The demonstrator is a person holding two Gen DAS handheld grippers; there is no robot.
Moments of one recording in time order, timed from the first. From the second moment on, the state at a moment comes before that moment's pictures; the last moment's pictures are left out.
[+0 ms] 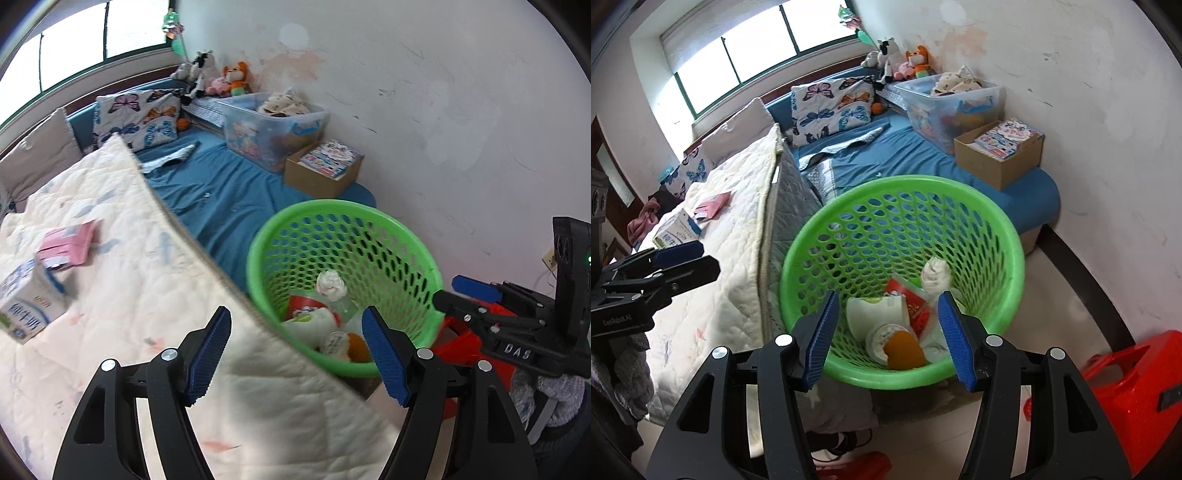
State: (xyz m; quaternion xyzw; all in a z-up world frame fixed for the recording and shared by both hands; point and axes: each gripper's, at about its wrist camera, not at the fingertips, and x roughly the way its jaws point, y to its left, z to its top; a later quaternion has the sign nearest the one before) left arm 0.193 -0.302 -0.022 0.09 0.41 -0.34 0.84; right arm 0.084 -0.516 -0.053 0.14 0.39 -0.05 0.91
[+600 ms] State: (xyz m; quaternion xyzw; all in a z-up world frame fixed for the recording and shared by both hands) left arm 0.248 -0.158 0.008 0.19 0.38 -0.29 0.86; right arm 0.137 -0.439 -0.026 0.09 0.39 0.03 0.92
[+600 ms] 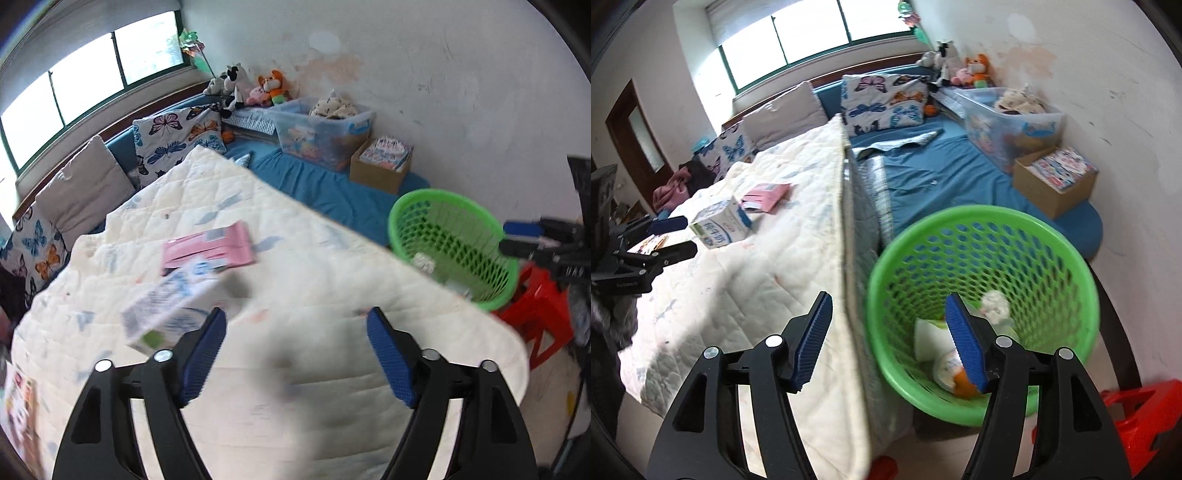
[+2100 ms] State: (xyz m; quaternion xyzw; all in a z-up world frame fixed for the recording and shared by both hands) left arm 0.353 -0.112 -0.036 0.28 0.42 -0.37 0.78; right arm 0.315 -0.312 -0.033 0.00 0.45 0.16 0.88
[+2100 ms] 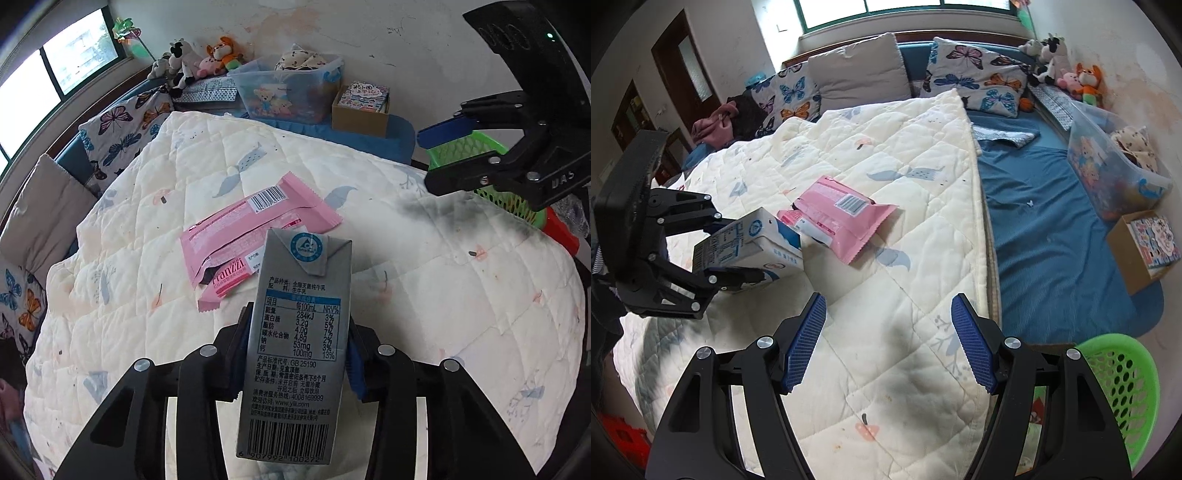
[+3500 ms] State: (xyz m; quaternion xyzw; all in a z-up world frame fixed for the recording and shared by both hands) left arm 0.356 -0.052 -0.040 0.23 0.46 -0.34 0.79; right arm 0.440 -0.186 -0.090 -0.22 0.46 0.28 0.81
